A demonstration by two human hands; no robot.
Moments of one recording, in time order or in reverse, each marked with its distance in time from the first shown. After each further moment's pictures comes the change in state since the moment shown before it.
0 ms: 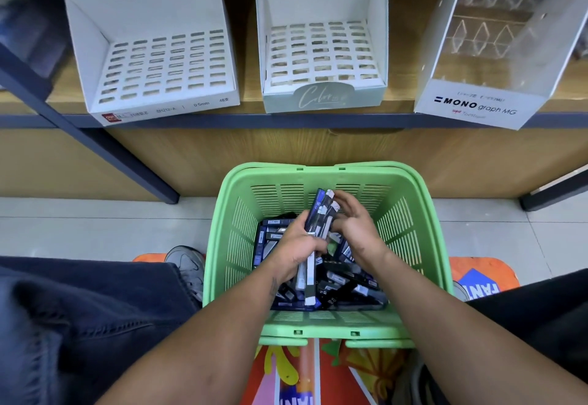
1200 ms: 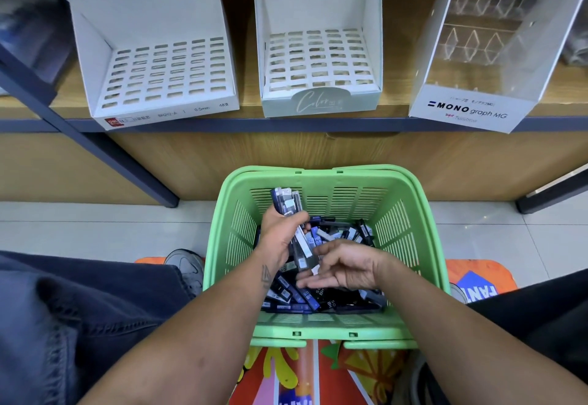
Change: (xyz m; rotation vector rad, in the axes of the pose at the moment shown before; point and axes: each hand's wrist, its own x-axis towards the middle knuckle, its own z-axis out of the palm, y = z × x) left_hand 0.006 0.021 -0.013 -0.322 0.332 0.054; right_hand -0.018 0.011 -0.013 0.165 -0.530 0.714
